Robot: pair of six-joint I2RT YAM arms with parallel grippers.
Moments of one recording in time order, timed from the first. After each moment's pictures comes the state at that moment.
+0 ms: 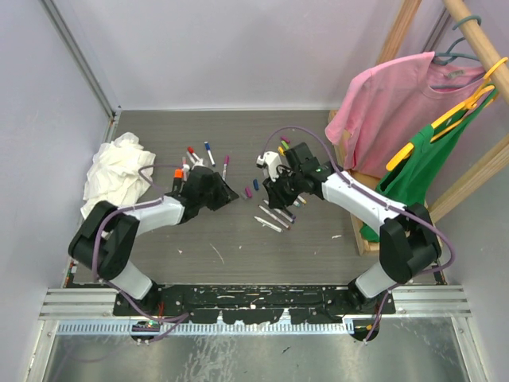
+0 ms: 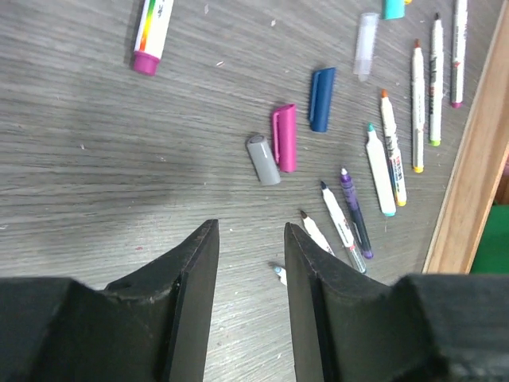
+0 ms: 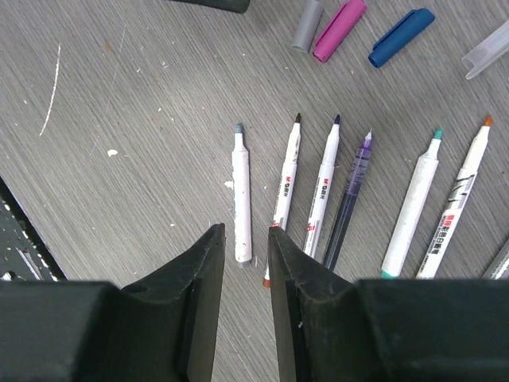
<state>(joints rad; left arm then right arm) -0.53 1.61 0.74 0.16 0.04 -1.02 0.55 1.54 1.11 -0.52 -0.41 -0.26</state>
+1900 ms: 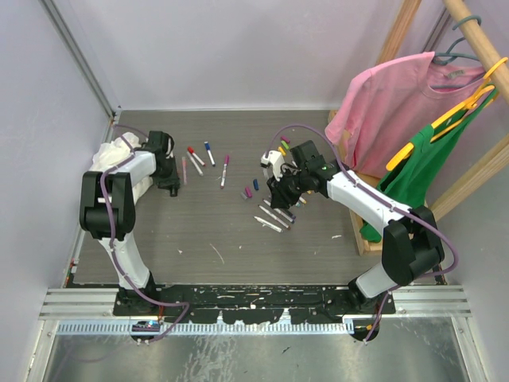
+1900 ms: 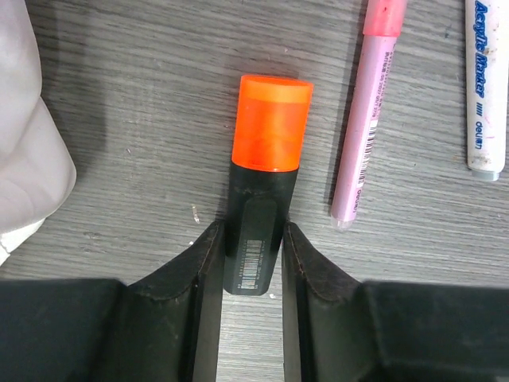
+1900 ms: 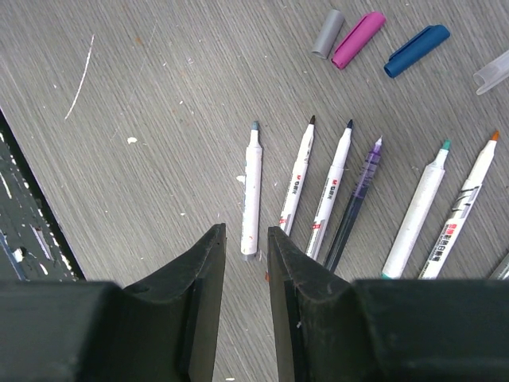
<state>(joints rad) -0.06 1.89 1.26 -0.52 -0.05 -0.28 0.51 1.51 1.11 -0.56 -0.52 -0.33</state>
